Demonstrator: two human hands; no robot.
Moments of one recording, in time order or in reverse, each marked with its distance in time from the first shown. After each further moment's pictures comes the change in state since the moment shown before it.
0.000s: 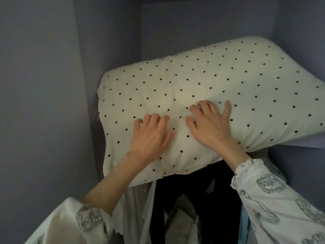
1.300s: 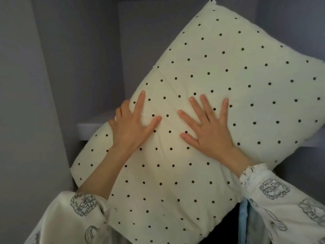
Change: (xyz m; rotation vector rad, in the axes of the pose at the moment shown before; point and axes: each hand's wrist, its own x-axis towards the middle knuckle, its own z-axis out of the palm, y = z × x) left_hand 0.071 -0.041 0.048 -0.179 0.090 -0.267; right_hand 0.004 0.038 0.035 -0.295 0.255 -0.240
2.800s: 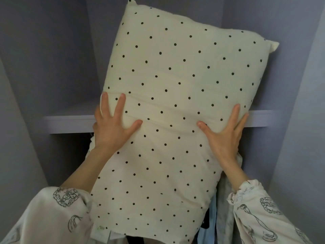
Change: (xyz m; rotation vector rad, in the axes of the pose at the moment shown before) left_hand -0.038 0.010 0.025 -0.097 -0.087 0.005; right_hand -0.098 0.035 -0.032 0.755 -0.028 1.226
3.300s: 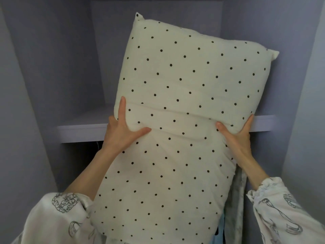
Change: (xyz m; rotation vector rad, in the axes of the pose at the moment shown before) left_hand 0.014 -0.001 -0.033 -0.379 -0.210 -0.143; right_hand 0.011 -0.008 -0.017 0.327 -0.115 0.136
